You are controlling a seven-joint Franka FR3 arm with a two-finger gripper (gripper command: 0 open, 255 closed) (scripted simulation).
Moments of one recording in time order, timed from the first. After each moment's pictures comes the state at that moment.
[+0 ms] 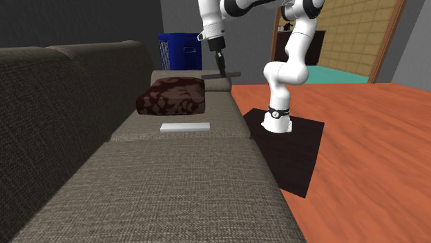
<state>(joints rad) -0.41 -0.49 -0.28 -2.32 -0.04 1.65 0.30</state>
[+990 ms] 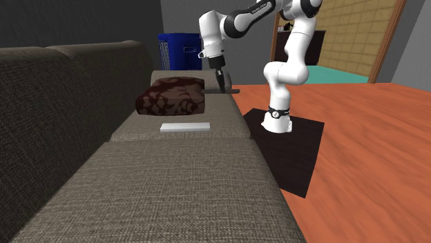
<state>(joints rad) -0.42 -0.44 -0.30 -2.48 -0.04 1.85 0.27</state>
